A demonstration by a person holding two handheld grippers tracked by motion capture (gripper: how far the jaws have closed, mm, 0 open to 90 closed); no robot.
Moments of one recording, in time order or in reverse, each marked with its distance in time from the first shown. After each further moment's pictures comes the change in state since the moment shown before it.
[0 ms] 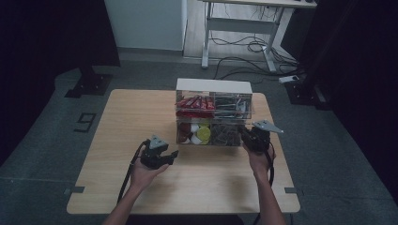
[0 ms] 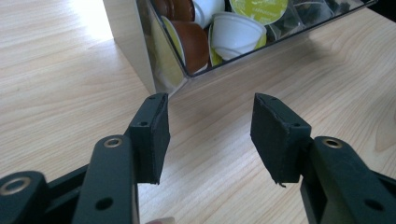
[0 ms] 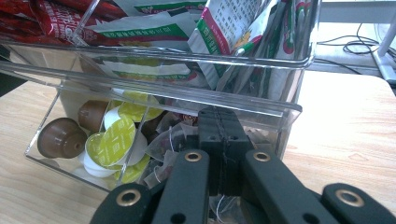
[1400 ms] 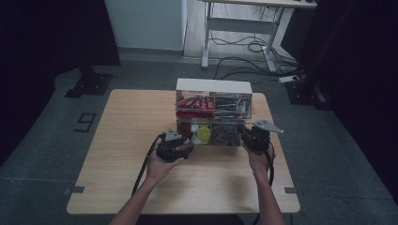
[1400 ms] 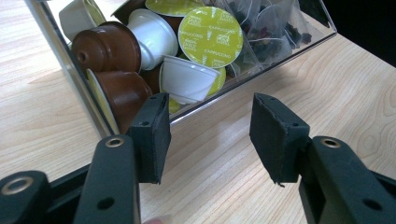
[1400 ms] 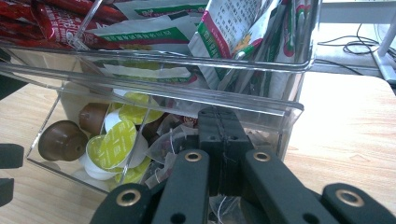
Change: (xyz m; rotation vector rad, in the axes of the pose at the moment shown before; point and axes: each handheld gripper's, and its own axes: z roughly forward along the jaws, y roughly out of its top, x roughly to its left) left arm -0.025 0.032 0.030 -0.009 -0.080 0.005; right arm 0.000 0.001 0.001 -0.006 0.000 0.006
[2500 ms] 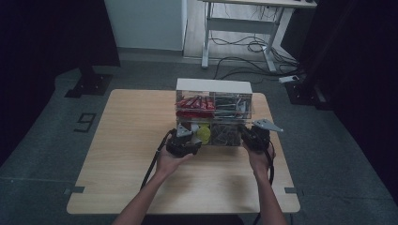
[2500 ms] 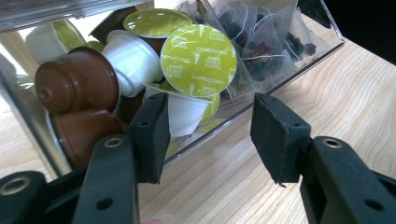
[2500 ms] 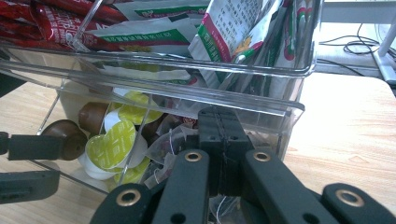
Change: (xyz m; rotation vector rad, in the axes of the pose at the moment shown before) left arm -0.009 0.017 0.030 -0.002 0.000 0.033; right arm 0.000 0.003 0.001 0.008 0.001 -0.007
